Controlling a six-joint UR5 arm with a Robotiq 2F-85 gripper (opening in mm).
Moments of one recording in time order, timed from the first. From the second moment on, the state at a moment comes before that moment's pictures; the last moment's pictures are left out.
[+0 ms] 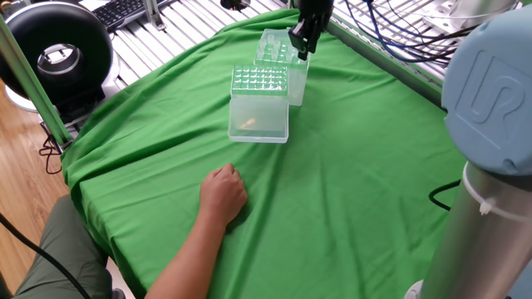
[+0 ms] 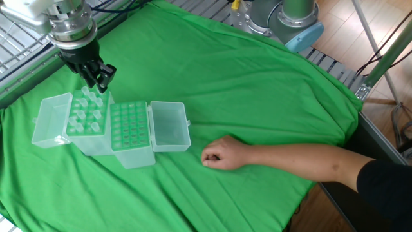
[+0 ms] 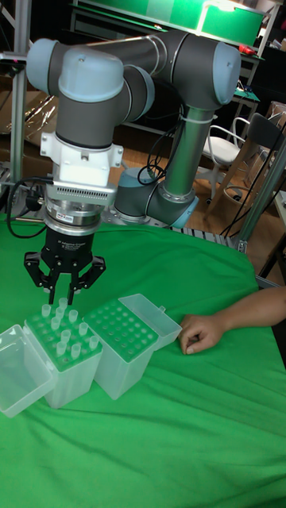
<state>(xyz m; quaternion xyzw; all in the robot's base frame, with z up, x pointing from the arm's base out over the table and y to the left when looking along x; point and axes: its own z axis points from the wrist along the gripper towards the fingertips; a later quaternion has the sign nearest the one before) 0.598 -0.126 0.146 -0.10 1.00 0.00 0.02</state>
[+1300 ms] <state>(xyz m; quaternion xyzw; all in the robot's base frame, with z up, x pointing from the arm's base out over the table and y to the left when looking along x) 0.598 -0.119 0.140 -0.09 1.00 0.01 0.02</state>
